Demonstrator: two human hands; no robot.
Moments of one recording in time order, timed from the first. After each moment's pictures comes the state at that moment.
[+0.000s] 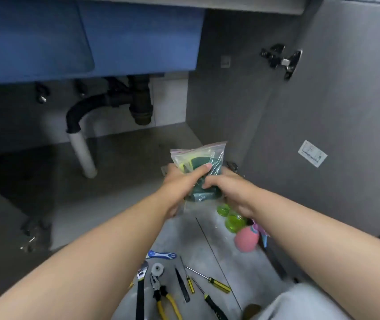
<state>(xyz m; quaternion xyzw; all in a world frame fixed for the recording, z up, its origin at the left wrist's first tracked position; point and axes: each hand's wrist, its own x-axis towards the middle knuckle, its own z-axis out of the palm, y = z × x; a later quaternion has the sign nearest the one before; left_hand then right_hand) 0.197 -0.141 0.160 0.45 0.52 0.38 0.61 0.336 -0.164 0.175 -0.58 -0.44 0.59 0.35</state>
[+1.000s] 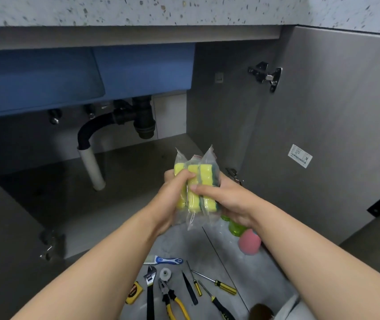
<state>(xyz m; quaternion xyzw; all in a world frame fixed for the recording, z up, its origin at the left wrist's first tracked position) 0.170 -0.188 0.196 0.38 0.44 0.42 0.70 0.330 -0.200 0.197 -0.48 -0.49 0.63 0.36</state>
